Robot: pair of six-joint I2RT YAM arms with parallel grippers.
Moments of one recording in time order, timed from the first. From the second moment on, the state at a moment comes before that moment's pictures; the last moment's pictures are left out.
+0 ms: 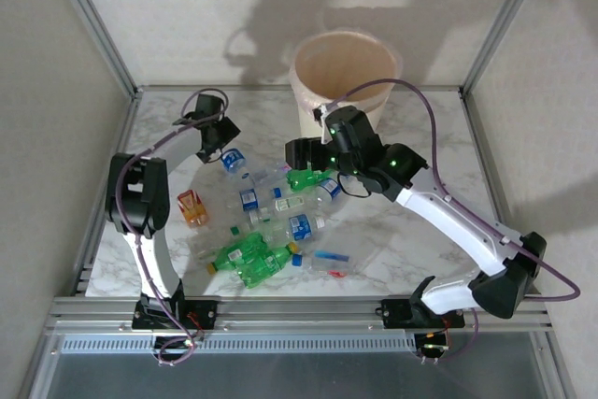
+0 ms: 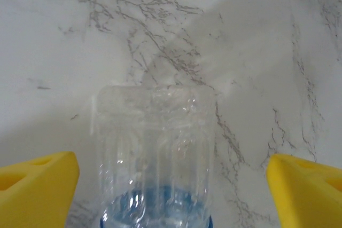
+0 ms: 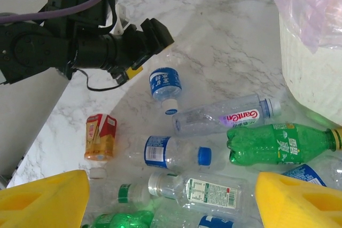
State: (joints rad) left arm -0.13 1.95 1.40 -0.46 -0.09 -0.90; right arm 0.84 1.37 1.44 -0.66 0.04 0.51
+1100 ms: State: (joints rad) left arm -0.13 2.10 1.49 -0.48 -0.09 -0.90; right arm 0.85 1.42 1.48 -0.68 0.06 0.51
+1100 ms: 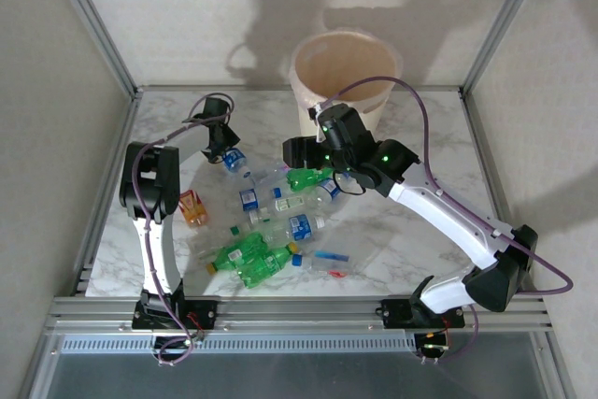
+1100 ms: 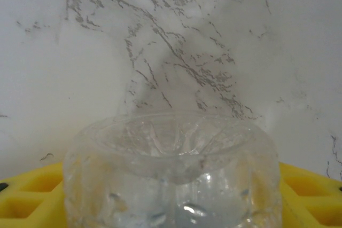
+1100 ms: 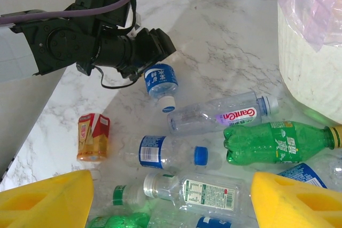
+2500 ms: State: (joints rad) left arm -0.29 1.47 1.44 -0.16 0.38 -1.18; right arm 0.78 1.52 1.67 -0.62 -0.34 0.57
